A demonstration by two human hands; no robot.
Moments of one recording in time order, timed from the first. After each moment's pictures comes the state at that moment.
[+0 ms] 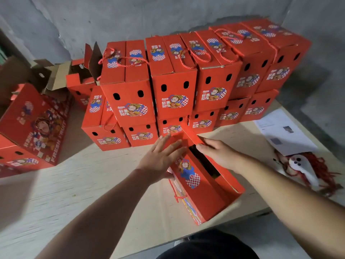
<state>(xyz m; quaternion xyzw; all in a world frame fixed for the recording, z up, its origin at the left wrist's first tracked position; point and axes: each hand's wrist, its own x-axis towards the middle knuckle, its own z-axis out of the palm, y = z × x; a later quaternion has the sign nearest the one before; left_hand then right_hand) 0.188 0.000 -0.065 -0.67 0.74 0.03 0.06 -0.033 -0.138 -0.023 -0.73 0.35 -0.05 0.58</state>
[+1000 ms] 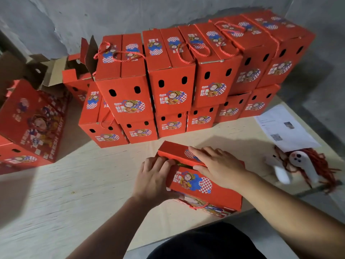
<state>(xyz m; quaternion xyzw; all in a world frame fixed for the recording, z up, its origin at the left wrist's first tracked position) 0.149 0.060 -0.093 -0.75 0.64 0.00 -0.13 -0.058 -0.112 -0.049 -0.96 0.25 0.06 0.08</state>
